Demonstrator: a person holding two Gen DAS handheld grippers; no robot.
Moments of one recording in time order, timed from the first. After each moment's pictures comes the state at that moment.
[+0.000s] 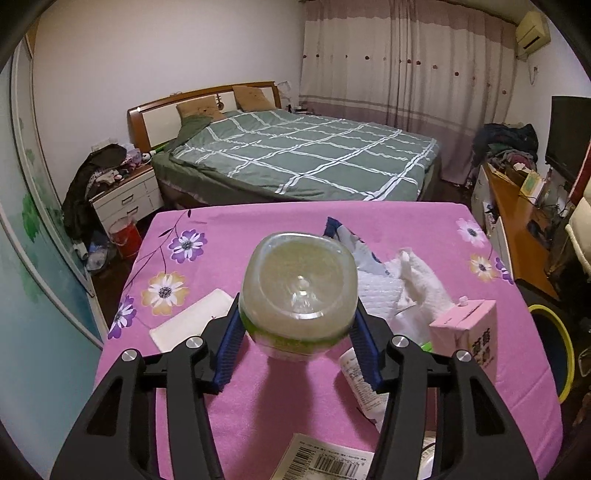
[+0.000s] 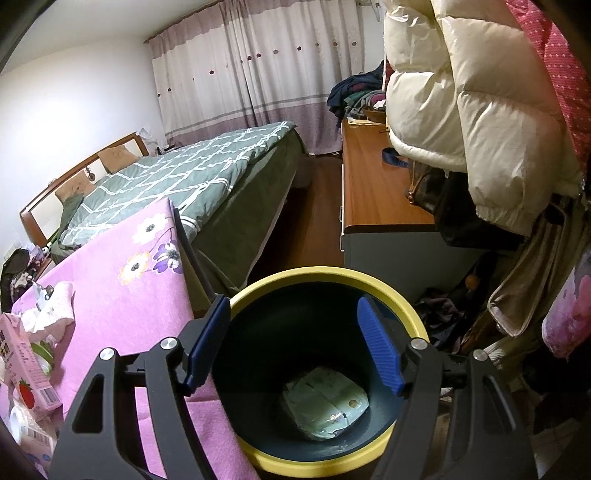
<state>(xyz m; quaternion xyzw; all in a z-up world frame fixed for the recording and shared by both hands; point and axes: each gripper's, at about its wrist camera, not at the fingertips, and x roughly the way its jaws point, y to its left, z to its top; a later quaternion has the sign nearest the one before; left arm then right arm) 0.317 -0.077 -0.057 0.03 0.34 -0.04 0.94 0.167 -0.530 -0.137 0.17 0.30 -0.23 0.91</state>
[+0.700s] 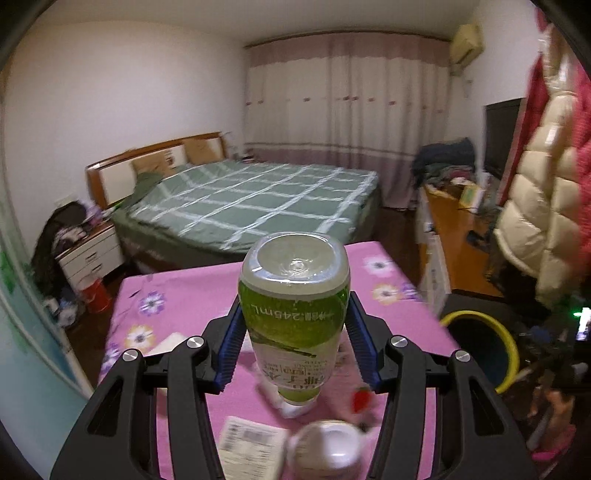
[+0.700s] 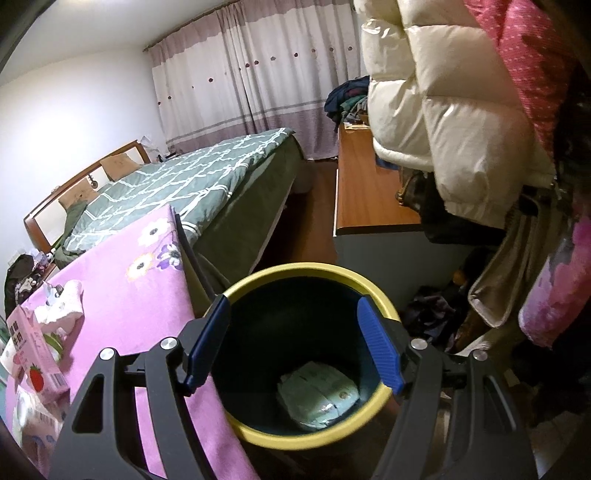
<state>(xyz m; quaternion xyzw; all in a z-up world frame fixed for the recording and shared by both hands) 0.209 -0.147 0.037 0.05 0.25 -0.16 0.95 0.127 -0.537 -0.130 0.18 0.29 -0.23 0.91</state>
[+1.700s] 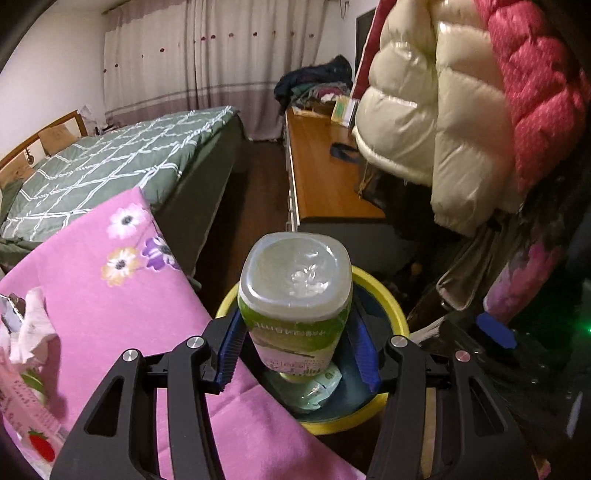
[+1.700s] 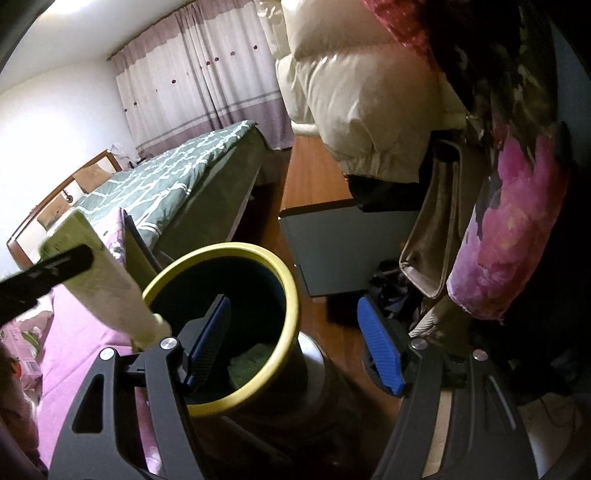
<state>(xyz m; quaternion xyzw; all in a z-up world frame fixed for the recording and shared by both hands) 0.209 -0.481 -0.092 0.13 0.36 -0.36 0.85 0.059 -0.601 -0.157 0.22 0.30 -0.27 0.89</state>
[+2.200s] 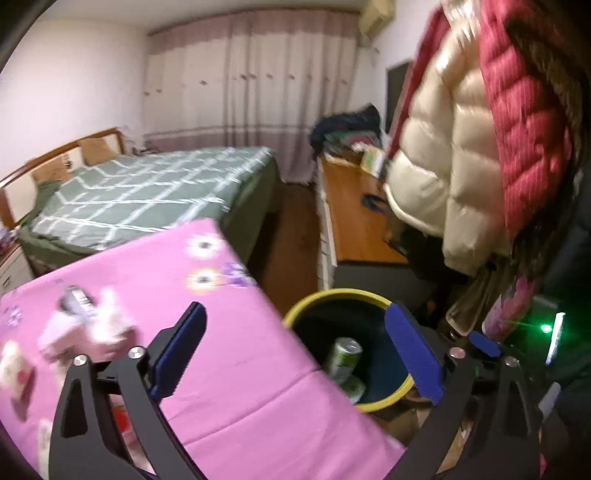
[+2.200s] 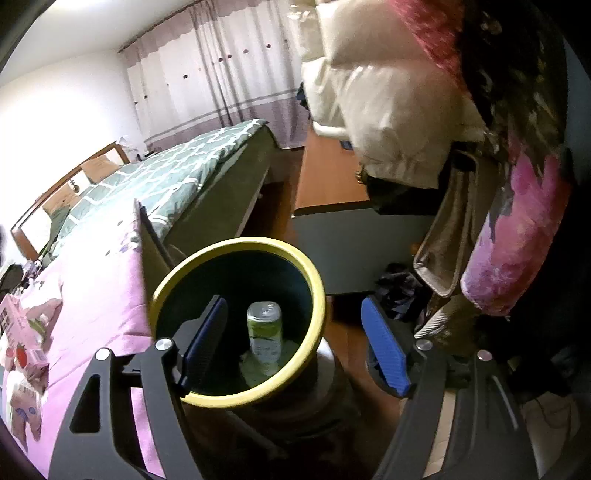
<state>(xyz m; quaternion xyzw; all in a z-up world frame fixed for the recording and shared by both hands) 0.179 -0.349 -0.018 0.07 0.28 -0.31 0.91 0.066 -0.572 -0.146 0.20 0.30 -0.26 0.90</state>
